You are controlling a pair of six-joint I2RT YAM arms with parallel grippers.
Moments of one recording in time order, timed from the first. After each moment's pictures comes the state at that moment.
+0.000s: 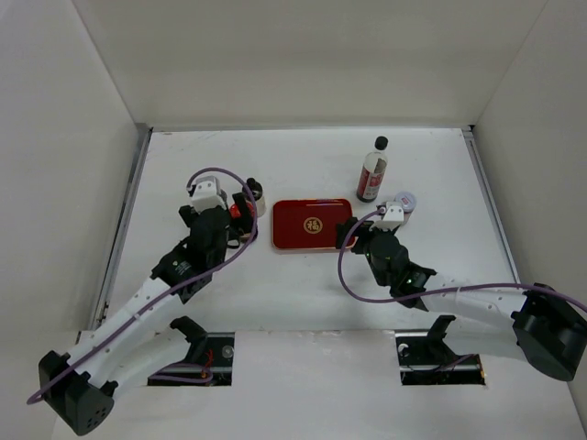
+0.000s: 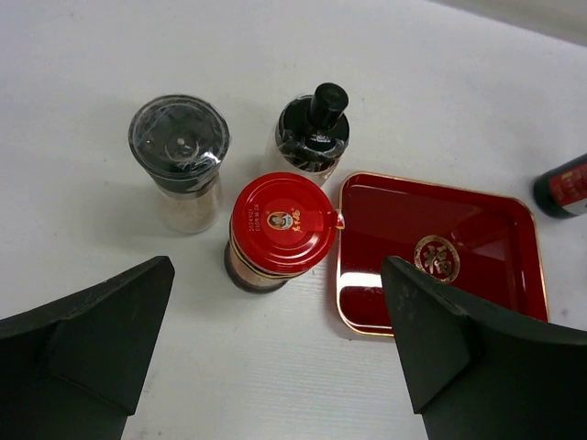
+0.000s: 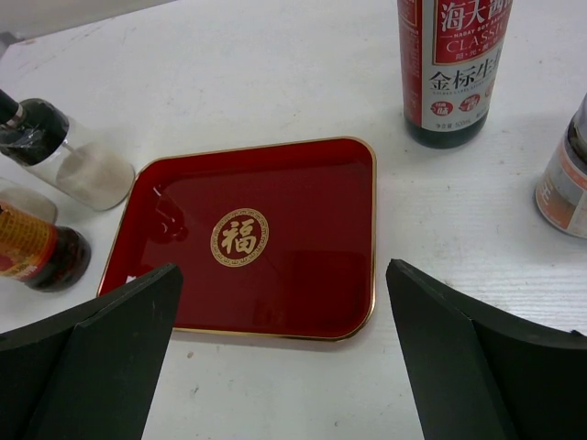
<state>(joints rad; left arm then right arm) -0.63 0.84 0.71 -0.28 -0.61 -0.50 0.87 1.13 0.42 0.48 0.66 0.46</state>
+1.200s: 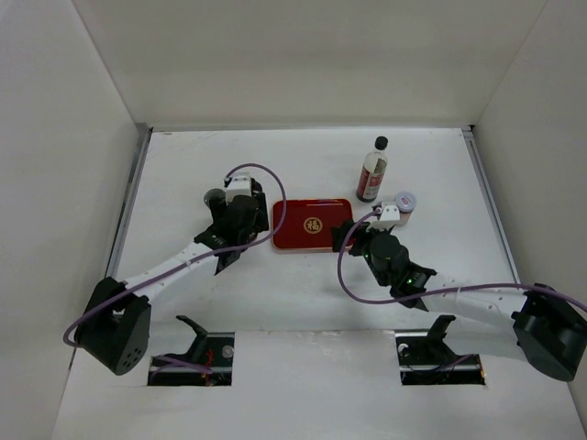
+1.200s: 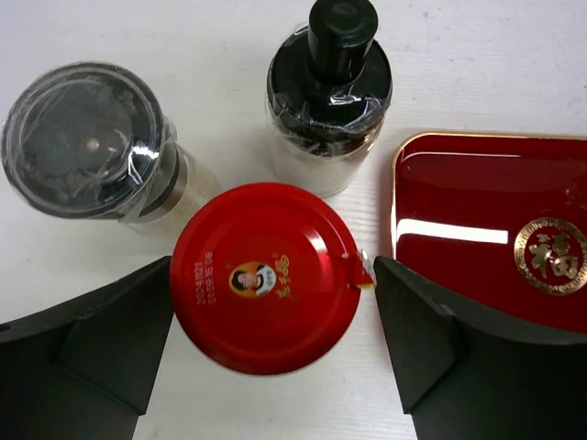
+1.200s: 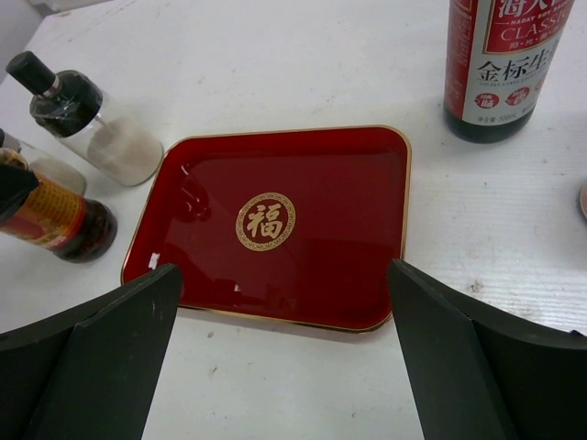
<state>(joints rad) -0.58 1.24 0.68 -0.02 -0.56 -0.37 0.87 1.12 0.42 0.48 0.57 0.45</state>
